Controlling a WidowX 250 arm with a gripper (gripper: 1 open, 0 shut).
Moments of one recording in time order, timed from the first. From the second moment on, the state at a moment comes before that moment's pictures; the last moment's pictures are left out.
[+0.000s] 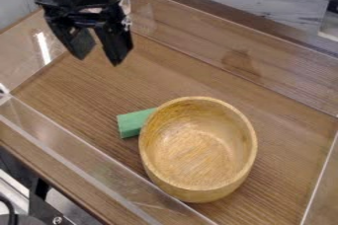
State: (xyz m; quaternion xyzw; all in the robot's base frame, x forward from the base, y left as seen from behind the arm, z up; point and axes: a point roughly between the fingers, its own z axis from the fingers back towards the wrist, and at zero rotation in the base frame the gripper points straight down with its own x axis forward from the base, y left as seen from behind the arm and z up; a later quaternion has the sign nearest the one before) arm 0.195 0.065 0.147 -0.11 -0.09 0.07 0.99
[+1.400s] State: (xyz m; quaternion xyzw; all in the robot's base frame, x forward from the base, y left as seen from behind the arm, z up) arm 0.216 0.045 0.147 -0.11 -0.09 0.08 0.99
